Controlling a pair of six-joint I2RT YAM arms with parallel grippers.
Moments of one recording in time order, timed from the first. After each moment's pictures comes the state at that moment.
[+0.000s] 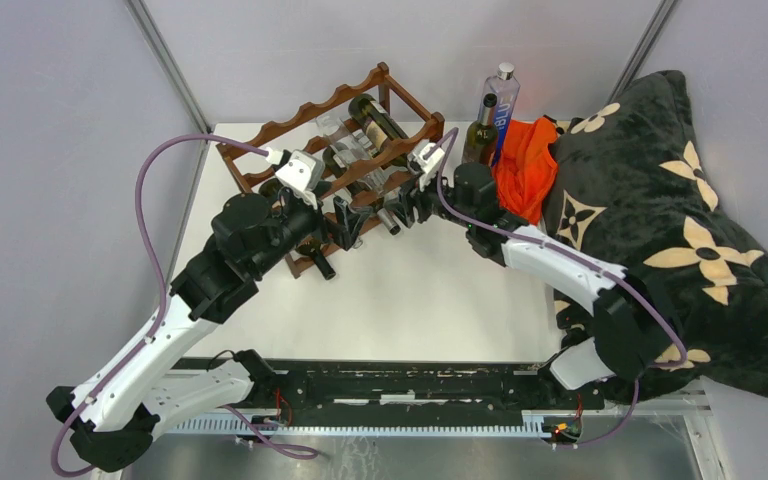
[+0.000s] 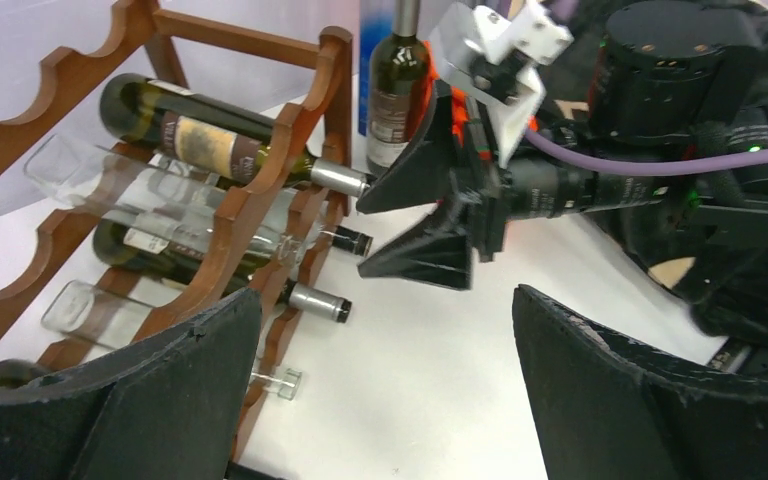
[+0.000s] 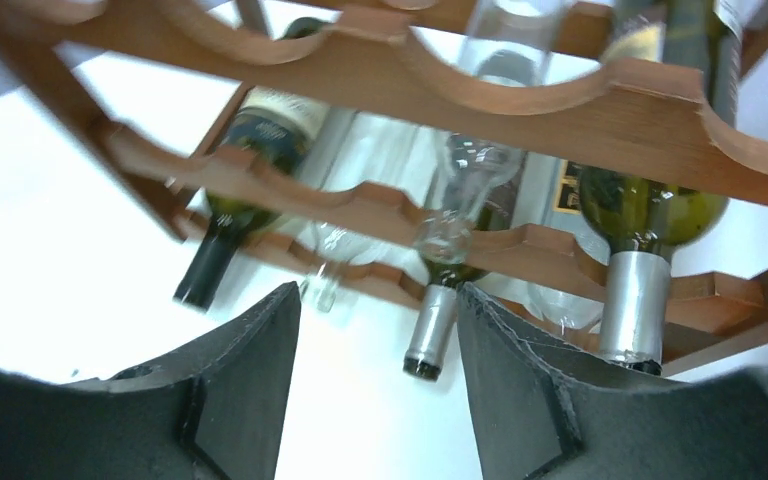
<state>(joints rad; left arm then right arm) -0.75 0.89 1.13 -0.33 -0.09 -0.08 0.63 1.54 1.03 0.32 -0.27 0.00</state>
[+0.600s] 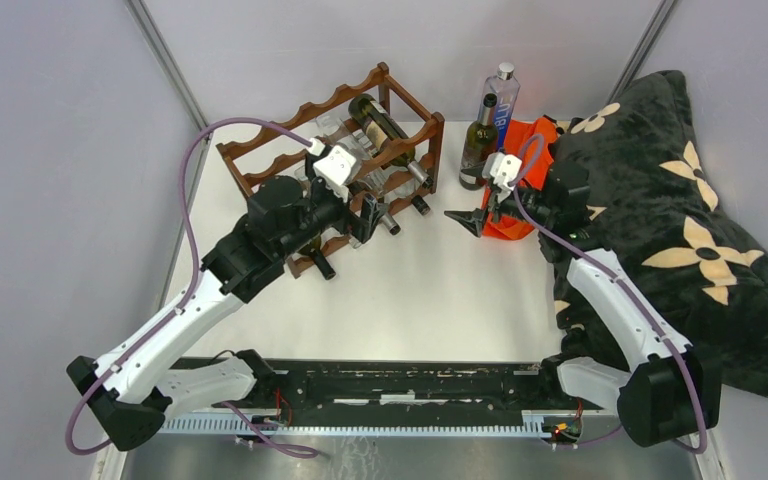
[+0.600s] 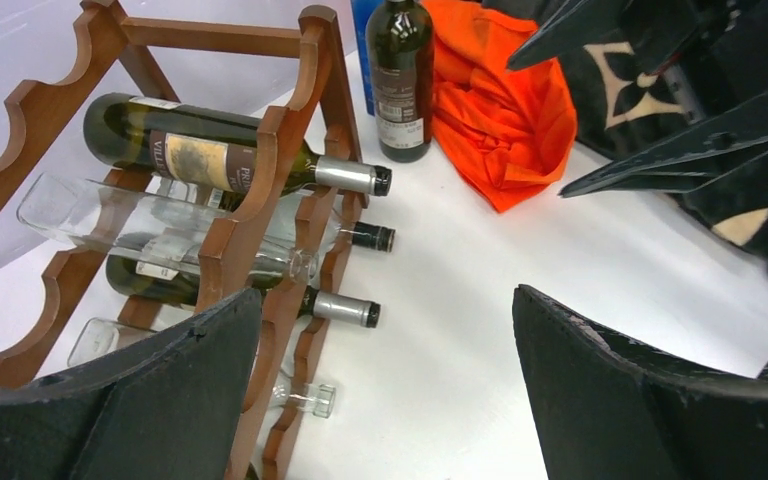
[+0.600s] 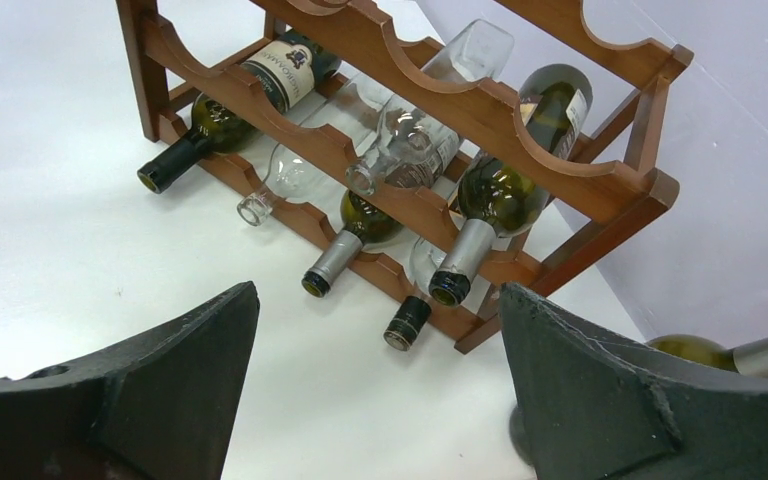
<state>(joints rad) -0.75 1.02 1.15 -0.27 -0.03 0.05 0.25 1.15 0.88 0.13 -0.85 -0.43</state>
